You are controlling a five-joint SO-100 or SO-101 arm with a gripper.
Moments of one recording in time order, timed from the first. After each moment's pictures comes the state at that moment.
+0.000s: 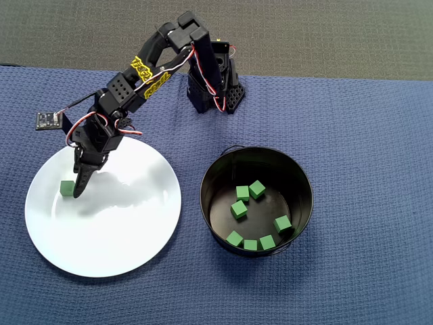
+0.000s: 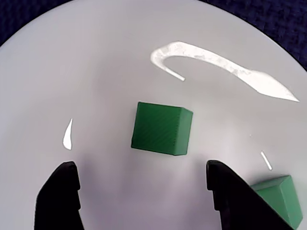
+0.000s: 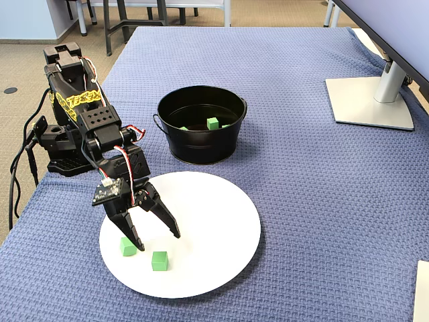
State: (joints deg) arm 51.9 75.3 103.4 22.1 -61.9
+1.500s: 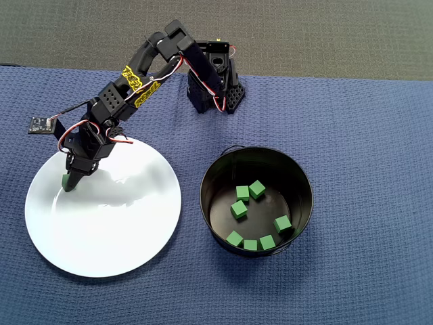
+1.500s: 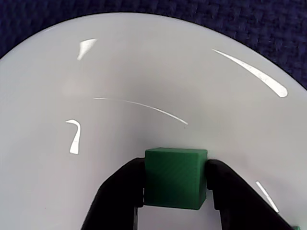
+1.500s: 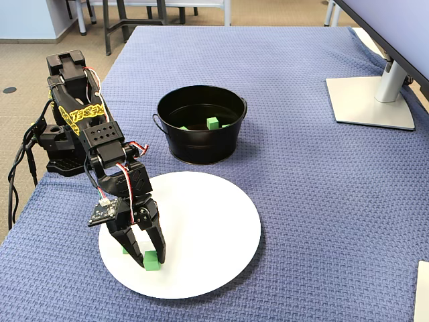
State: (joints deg) arm 52.8 66.0 97.1 18.4 -57.5
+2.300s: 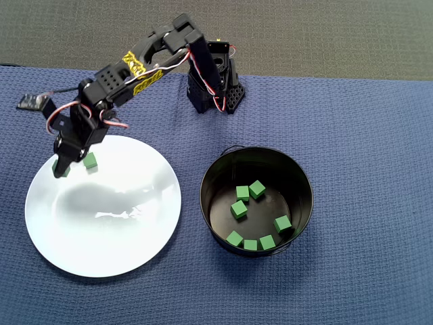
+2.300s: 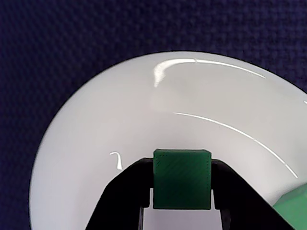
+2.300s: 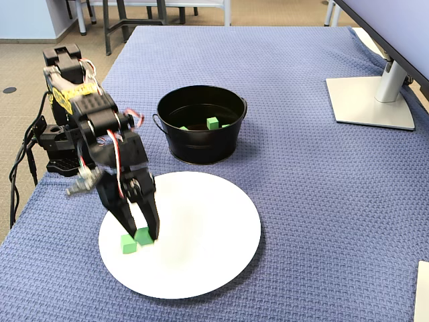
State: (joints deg) arm 52.7 76.6 85.9 38.9 -46.0
